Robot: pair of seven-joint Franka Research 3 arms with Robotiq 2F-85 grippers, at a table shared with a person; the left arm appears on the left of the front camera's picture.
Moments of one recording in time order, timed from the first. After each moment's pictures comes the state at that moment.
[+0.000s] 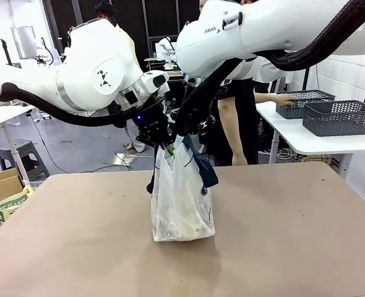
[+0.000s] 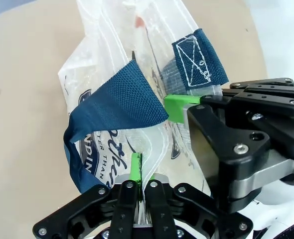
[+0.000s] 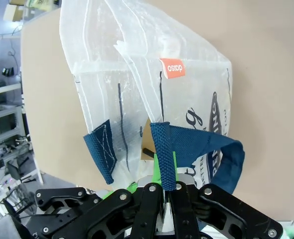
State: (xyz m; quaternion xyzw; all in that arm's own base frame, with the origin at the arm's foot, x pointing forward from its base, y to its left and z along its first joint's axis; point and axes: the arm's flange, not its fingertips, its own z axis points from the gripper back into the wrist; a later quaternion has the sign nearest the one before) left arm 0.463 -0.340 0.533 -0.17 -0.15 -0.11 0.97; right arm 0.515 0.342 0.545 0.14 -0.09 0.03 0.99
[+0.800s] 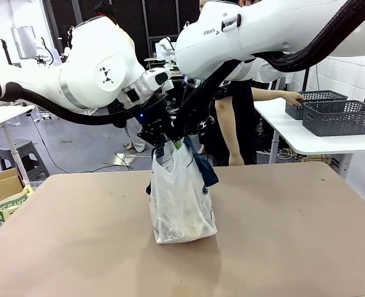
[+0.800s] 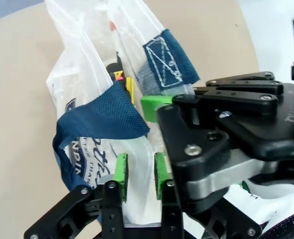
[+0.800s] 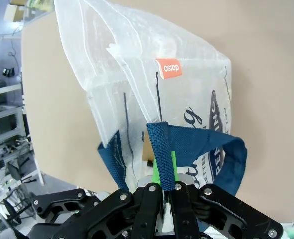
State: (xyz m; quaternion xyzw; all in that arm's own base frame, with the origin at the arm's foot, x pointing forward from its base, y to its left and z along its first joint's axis) left arm 0.464 -0.346 0.538 -0.19 -0.15 -0.14 0.96; right arm 0.519 0.344 0.543 0.14 -0.09 0.02 0.99
